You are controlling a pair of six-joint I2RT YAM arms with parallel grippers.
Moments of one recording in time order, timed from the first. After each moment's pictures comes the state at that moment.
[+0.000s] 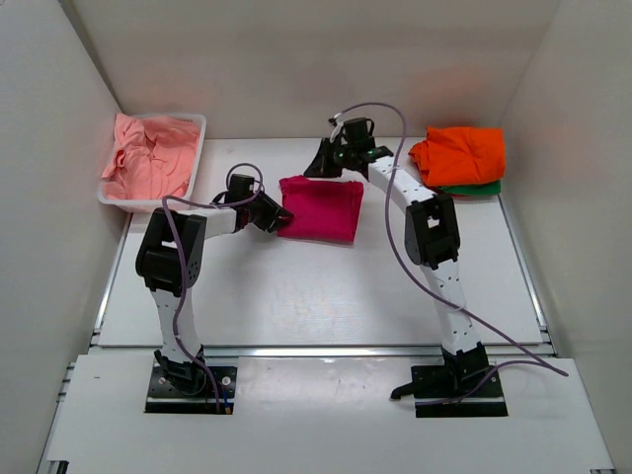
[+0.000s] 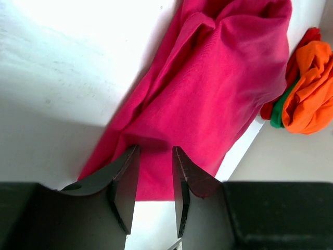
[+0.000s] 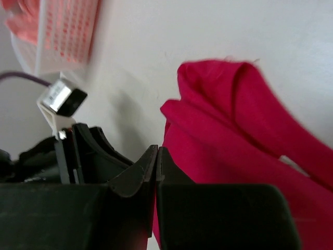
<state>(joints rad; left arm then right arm) -0.26 1.99 1.15 0.03 0.34 -1.14 0.36 2.46 2.21 -0.32 -0.59 0.56</state>
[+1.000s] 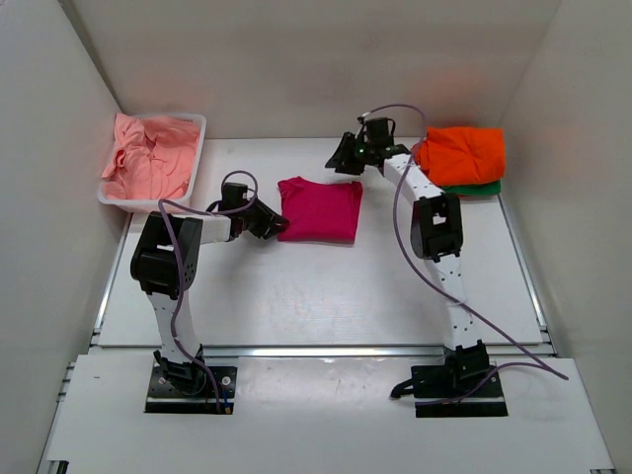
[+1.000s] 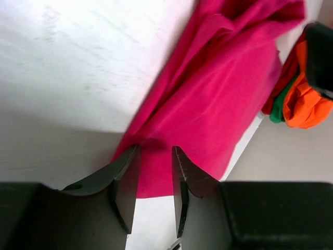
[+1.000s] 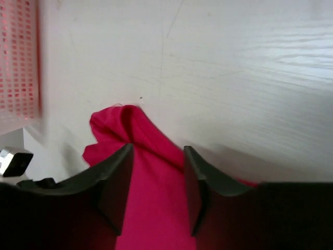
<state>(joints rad) -0.23 1.96 1.03 0.15 0.37 -1.14 0.28 2.65 2.38 -0.36 -0.49 0.58</state>
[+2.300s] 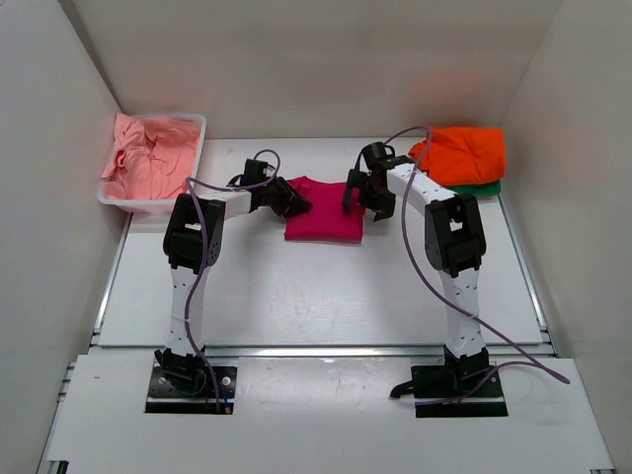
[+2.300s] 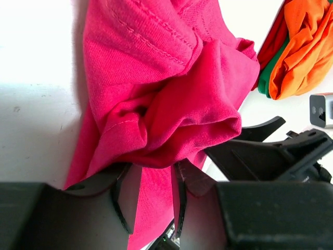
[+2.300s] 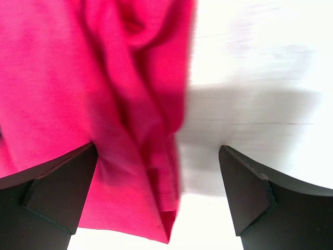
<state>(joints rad) -0.27 2.31 1.55 -0.04 0.58 -1.07 0.34 2.25 1.83 -0.71 -0.06 0.55</state>
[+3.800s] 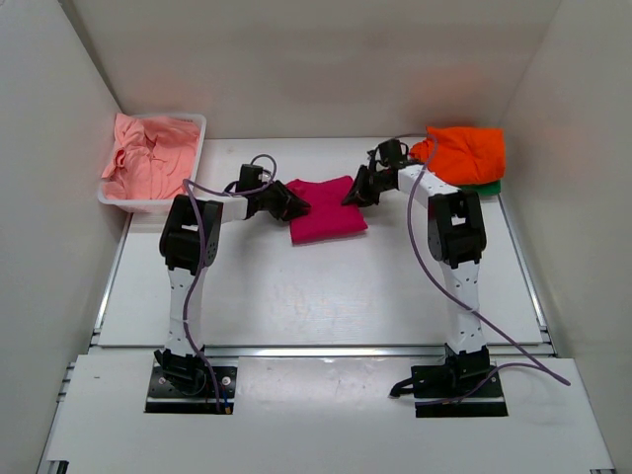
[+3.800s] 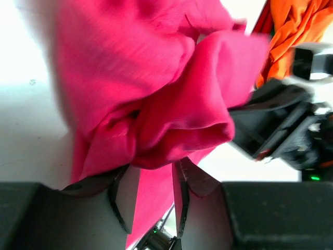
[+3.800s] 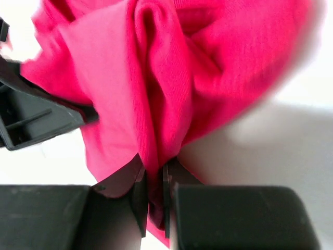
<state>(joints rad) -0.25 2.28 1.45 0.09 0.64 -1.13 0.23 2.33 1.76 -0.42 -0.63 0.59</state>
